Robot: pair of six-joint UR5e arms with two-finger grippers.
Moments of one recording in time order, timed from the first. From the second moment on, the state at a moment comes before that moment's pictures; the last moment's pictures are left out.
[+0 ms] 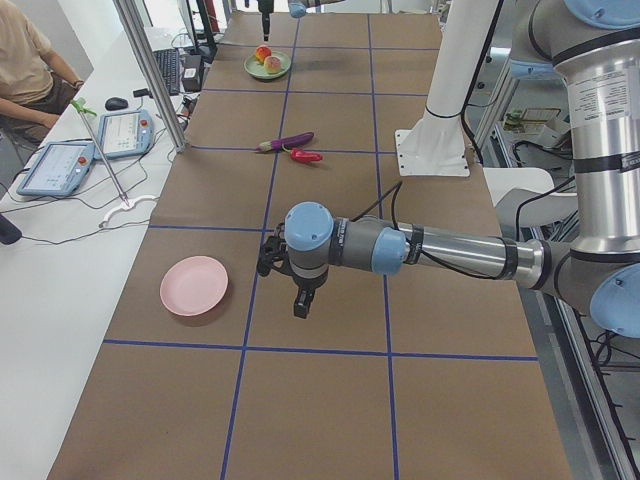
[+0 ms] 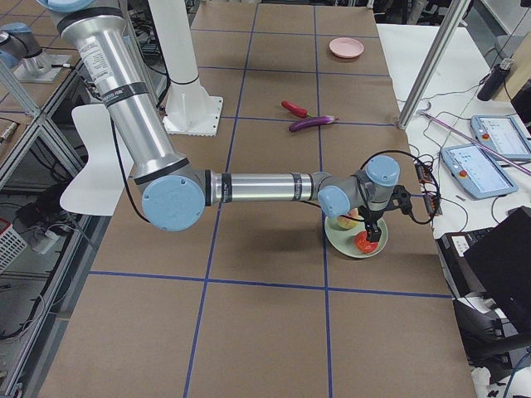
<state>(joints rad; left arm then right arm) -1.51 -1.41 -1.90 -1.60 -2.47 0.09 1.37 -1.20 1.23 -1.20 2.34 0.29</state>
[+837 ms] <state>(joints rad) -1.30 -1.65 -1.89 -1.74 -2.41 -0.40 1.59 -1.56 1.83 -1.82 2.28 -0.07</state>
